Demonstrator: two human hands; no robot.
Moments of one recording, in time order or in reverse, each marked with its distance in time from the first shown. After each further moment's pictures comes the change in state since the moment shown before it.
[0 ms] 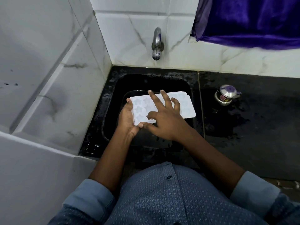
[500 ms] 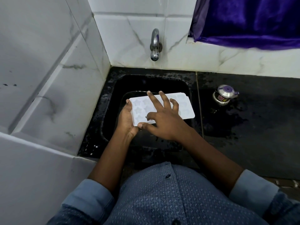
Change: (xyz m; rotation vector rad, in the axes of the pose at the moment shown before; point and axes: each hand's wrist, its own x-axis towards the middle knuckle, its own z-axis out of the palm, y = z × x) left_hand -0.001 -0.004 0.002 0.001 0.003 0.010; right_hand -0.001 0.002 0.000 0.024 -0.023 0.012
